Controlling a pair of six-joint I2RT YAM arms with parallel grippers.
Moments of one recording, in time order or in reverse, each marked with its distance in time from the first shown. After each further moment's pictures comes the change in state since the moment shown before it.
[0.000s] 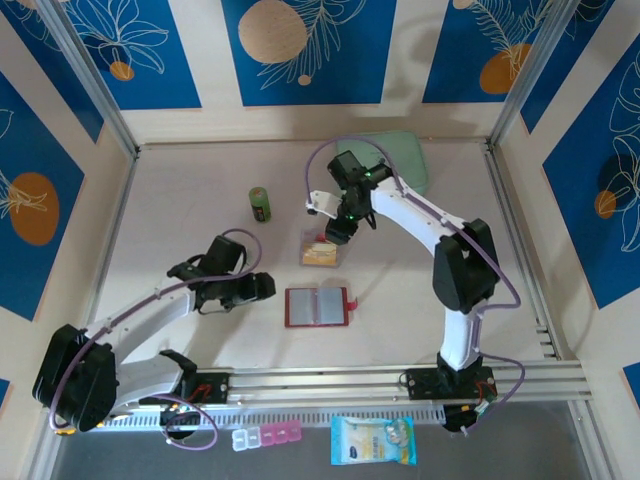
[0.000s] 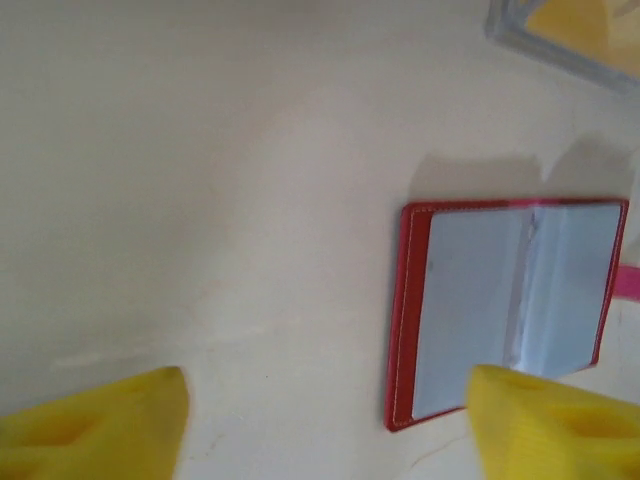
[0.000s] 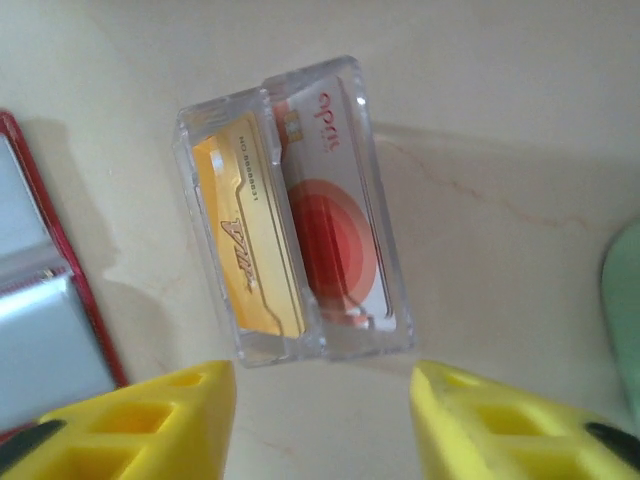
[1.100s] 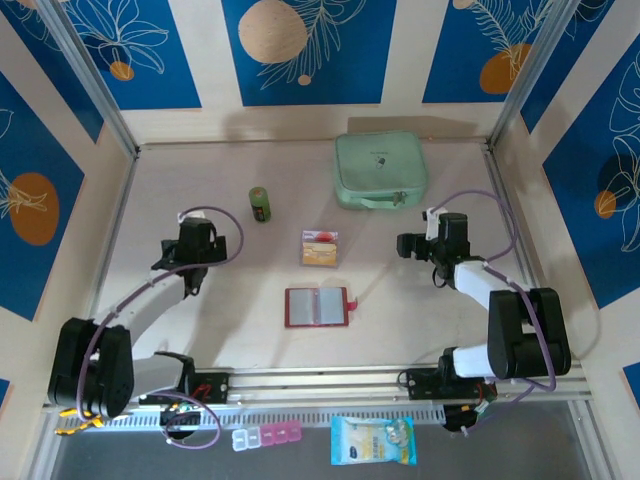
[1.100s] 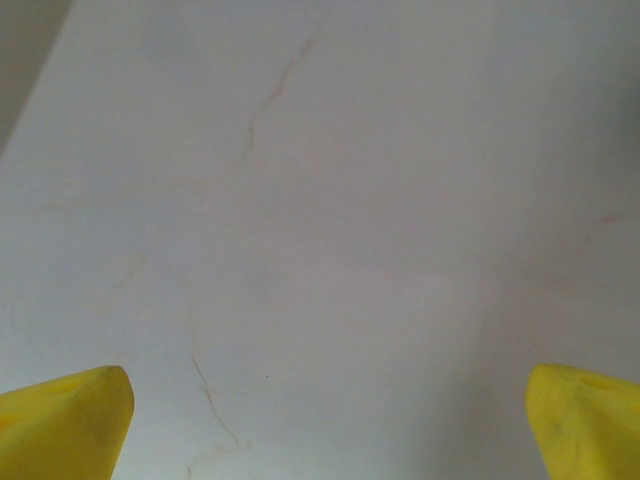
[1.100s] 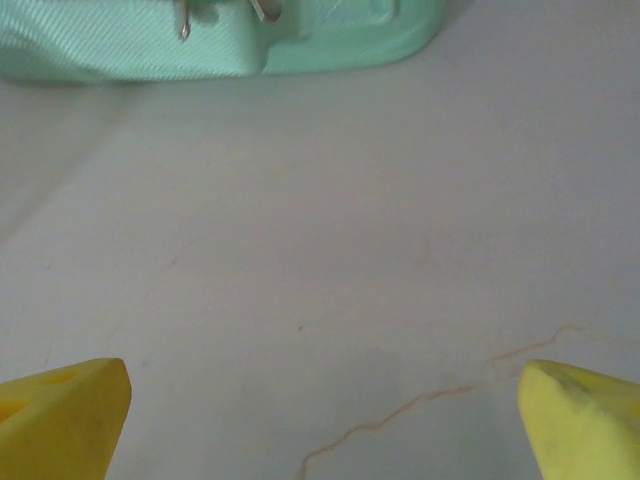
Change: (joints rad) left arm 0.302 0.082 -0.068 0.468 -0.657 0.521; right arm -0.527 -0.518 -1.080 1.077 0.089 0.695
